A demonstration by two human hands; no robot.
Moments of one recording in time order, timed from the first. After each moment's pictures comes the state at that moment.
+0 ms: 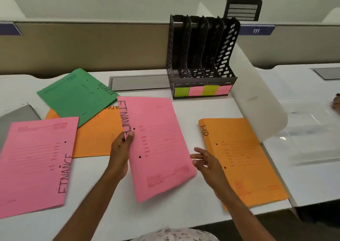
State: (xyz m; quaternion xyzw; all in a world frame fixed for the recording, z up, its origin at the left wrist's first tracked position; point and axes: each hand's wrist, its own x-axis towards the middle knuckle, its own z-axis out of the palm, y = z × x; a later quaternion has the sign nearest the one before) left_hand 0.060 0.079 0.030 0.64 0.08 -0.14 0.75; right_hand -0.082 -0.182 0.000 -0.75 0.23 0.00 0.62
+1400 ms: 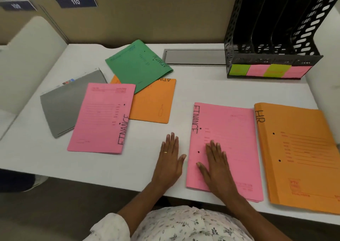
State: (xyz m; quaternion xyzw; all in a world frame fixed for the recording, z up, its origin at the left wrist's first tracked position) left_hand -0.054 0.116 -0.083 0.97 -0.16 -0.06 0.20; right_hand -0.105 -0.087 -0.083 -0.97 0.00 0.06 0.25
